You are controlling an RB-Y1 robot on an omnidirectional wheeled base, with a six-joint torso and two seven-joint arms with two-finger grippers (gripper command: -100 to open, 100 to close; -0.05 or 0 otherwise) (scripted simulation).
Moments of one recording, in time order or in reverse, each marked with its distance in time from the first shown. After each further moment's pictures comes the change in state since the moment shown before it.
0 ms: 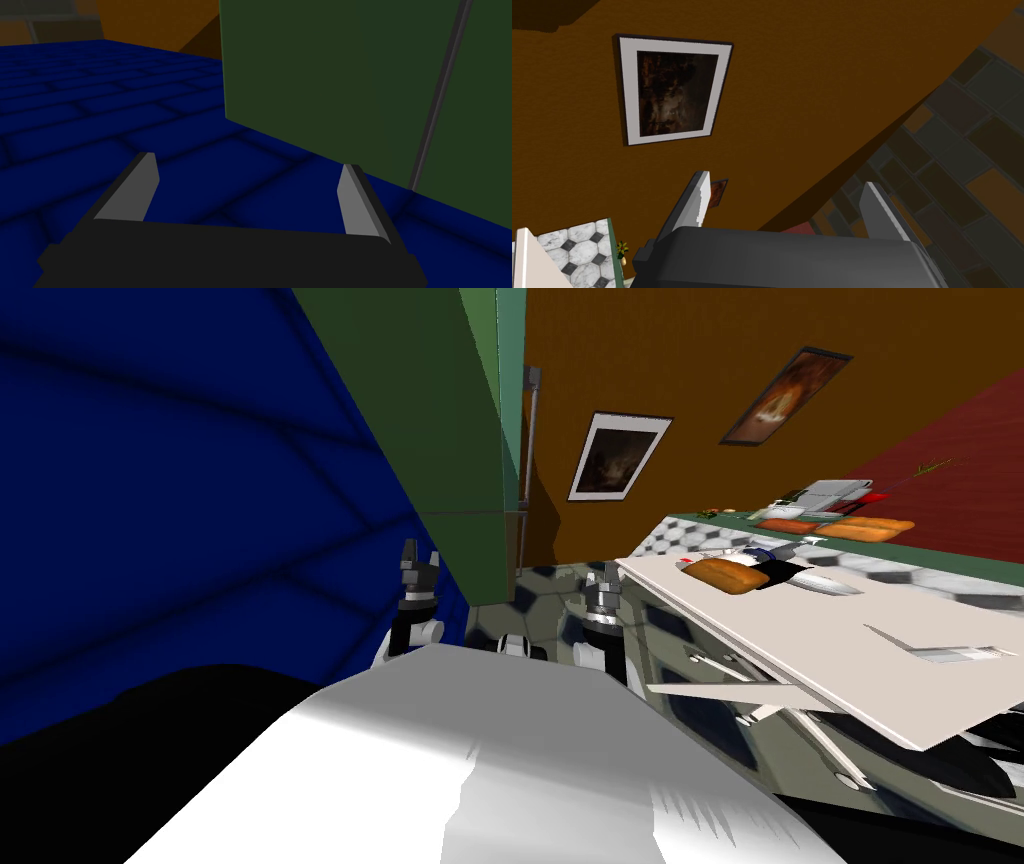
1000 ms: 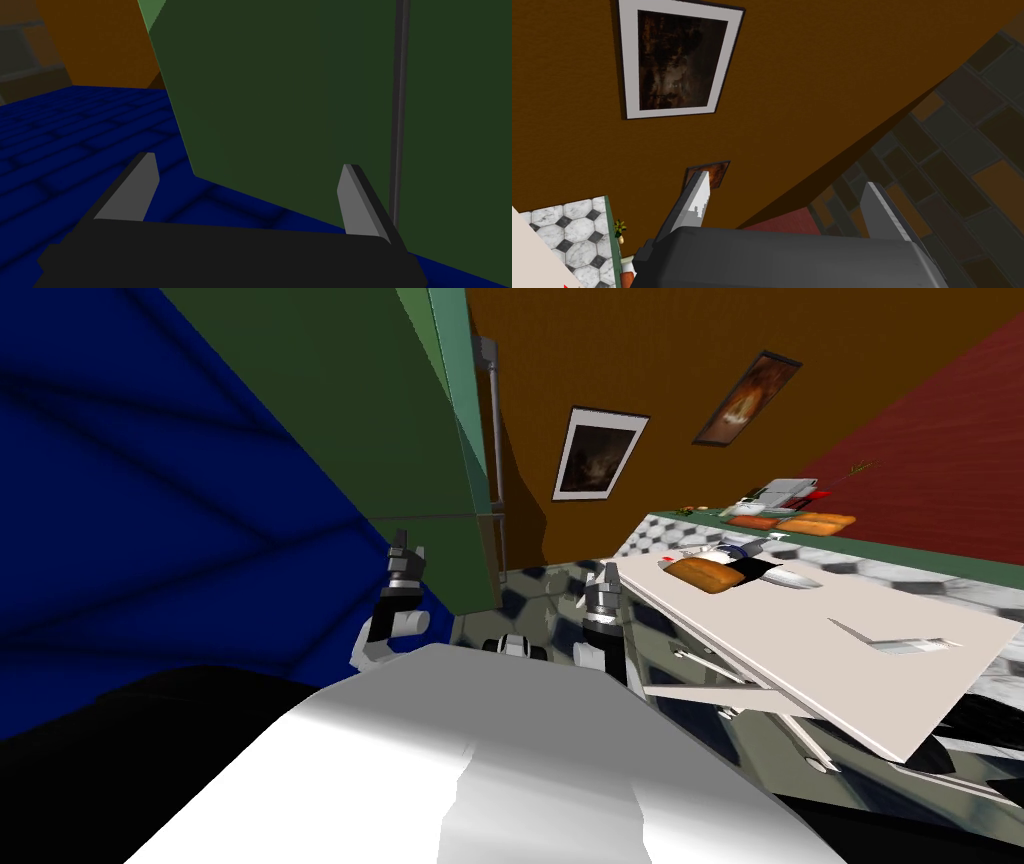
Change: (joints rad) left arm -0.093 0.051 0.183 -0.022 0.018 0.264 -0.064; right arm 0.000 0.000 0.000 0.000 0.000 0.000 0.000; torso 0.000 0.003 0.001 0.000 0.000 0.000
